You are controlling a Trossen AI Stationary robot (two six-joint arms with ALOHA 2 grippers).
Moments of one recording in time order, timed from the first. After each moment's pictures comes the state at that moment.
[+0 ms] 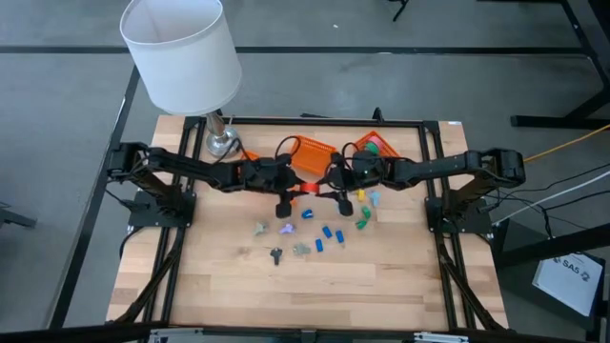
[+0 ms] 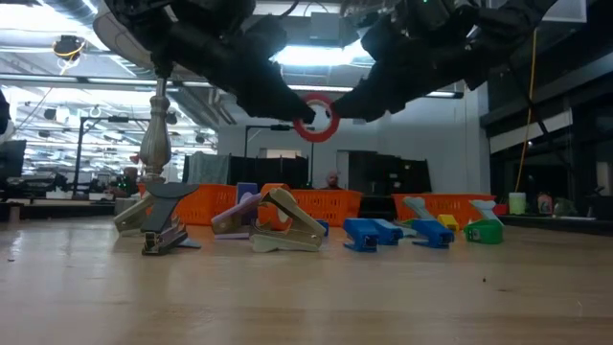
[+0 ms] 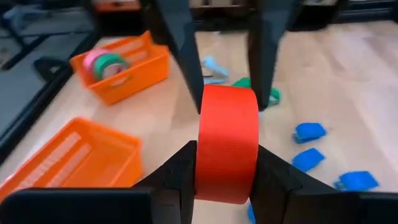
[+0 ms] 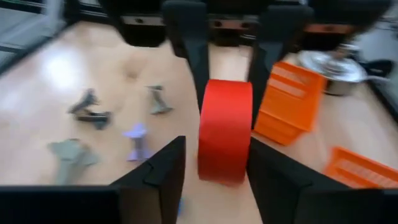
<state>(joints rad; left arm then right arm) 0.11 1.50 0.78 0.27 -0.04 0.07 -0.13 1.51 0.75 0.33 -0.21 -0.19</state>
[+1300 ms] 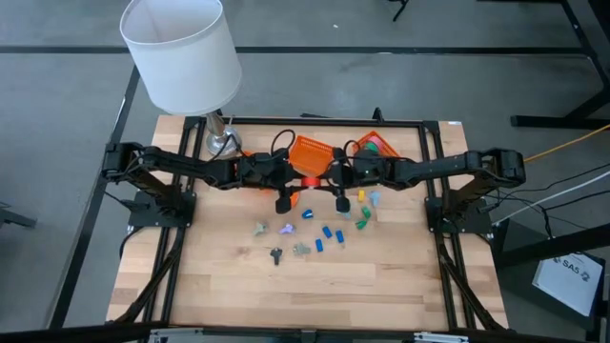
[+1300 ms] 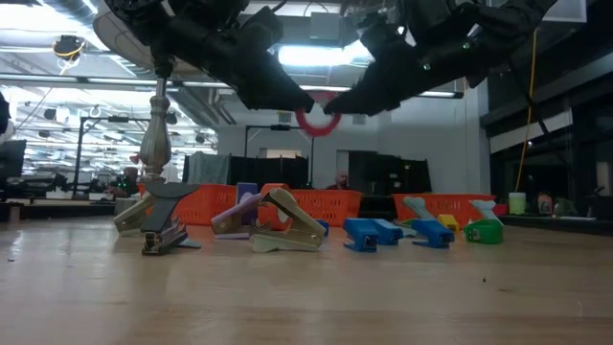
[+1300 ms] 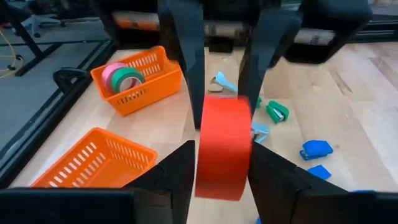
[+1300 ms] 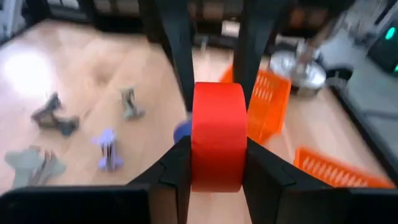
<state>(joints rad) 0.12 1.46 0.78 0.29 -0.04 0.07 -0.13 1.51 0.75 0.34 -0.13 -0.21</state>
